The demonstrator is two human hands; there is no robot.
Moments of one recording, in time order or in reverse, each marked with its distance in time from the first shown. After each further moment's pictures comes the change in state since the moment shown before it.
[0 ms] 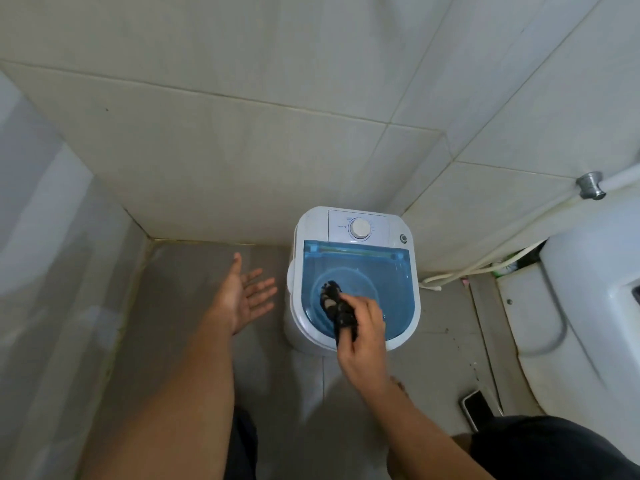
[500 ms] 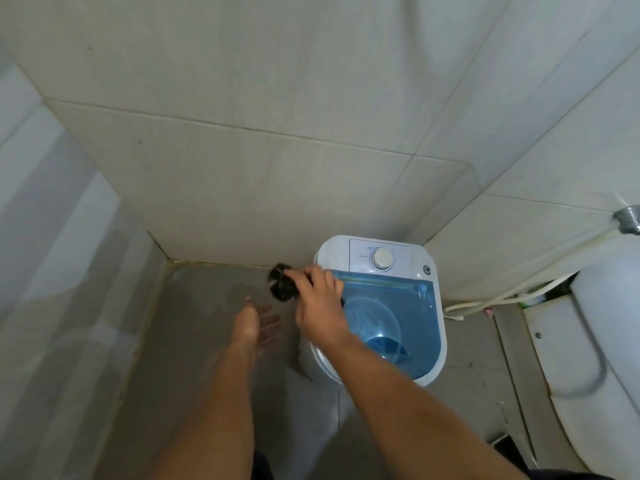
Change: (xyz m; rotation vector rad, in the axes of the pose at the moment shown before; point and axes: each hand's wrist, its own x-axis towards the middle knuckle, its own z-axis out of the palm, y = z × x) left_hand 0.011 -0.006 0.000 0.016 0.207 0.023; right_hand 0.108 -0.041 0.102 -0.288 -0.217 -0.254
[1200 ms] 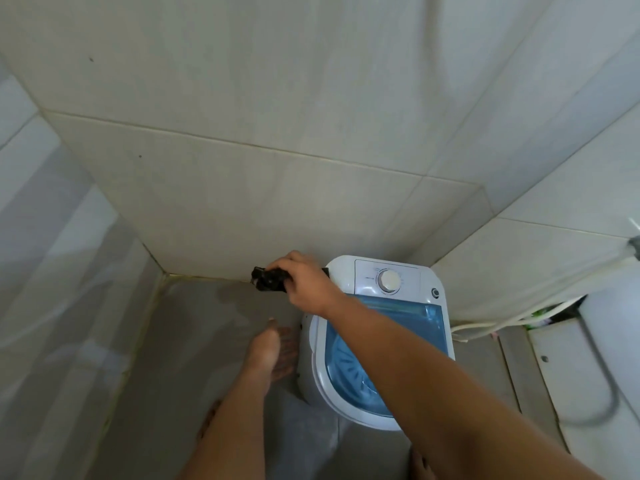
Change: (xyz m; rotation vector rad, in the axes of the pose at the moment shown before) left_hand 0.001 -0.001 0.022 0.168 0.001 -0.042; right_hand 0.103 0.008 0.007 0.153 -0.323 -0.165
